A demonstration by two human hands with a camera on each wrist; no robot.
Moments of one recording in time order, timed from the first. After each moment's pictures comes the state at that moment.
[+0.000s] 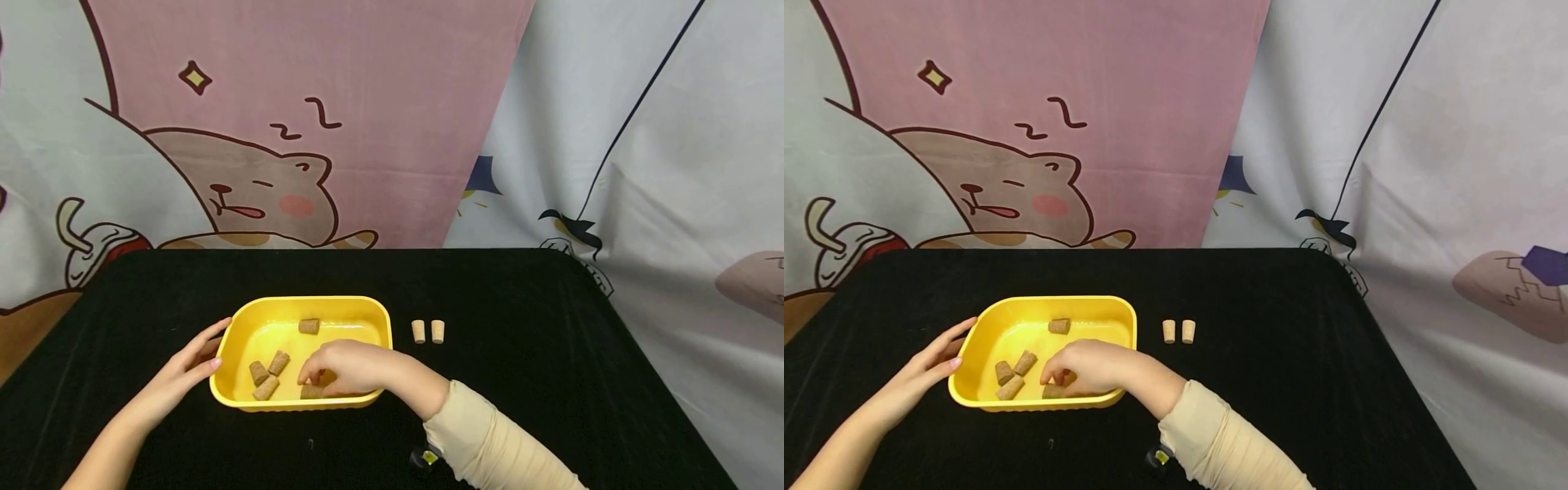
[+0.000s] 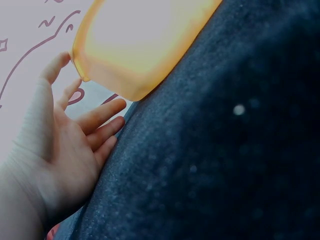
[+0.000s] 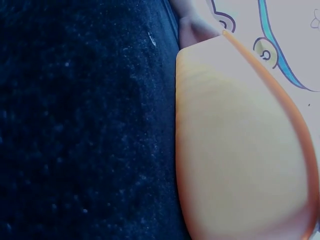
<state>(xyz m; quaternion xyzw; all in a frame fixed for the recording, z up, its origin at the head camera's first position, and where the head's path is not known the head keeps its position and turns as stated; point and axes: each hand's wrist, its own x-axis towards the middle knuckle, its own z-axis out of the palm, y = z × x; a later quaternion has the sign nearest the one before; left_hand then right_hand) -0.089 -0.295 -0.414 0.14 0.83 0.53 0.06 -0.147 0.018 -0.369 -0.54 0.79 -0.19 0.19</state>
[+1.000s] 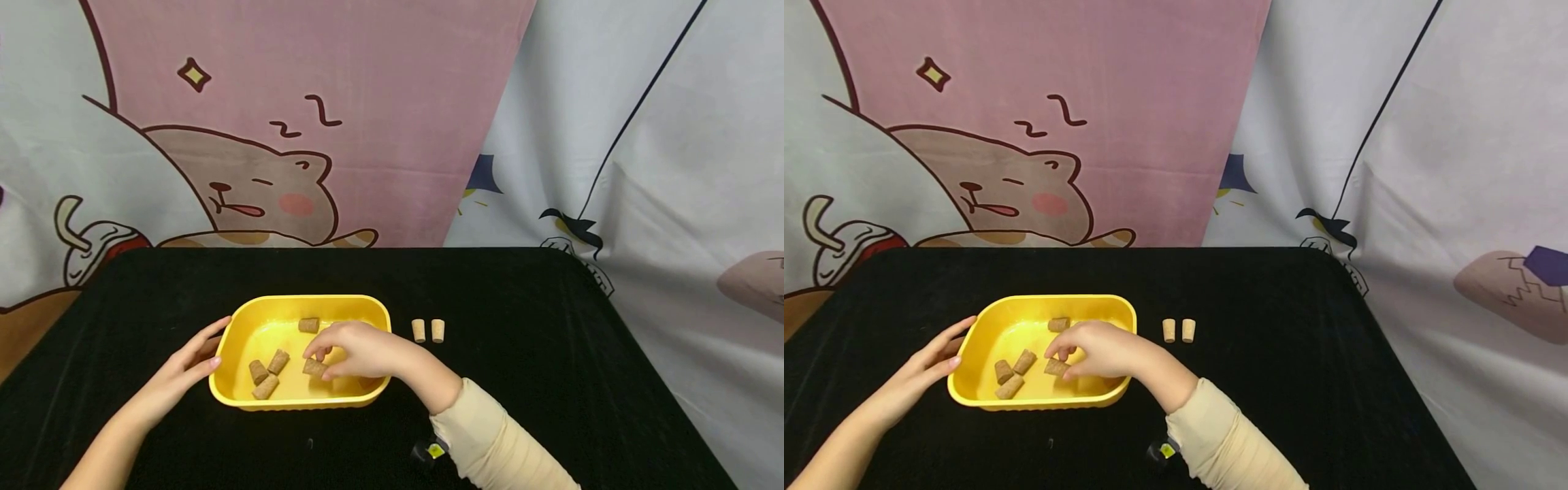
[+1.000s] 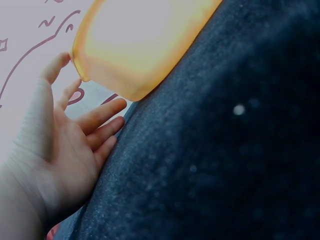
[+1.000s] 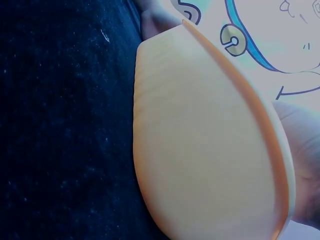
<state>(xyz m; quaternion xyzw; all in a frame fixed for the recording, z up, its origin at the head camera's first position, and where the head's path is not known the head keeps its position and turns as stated) -0.090 -0.296 -0.414 0.14 0.83 0.54 0.06 -0.156 0.033 -0.354 -0.50 0.81 -0.27 0.18</state>
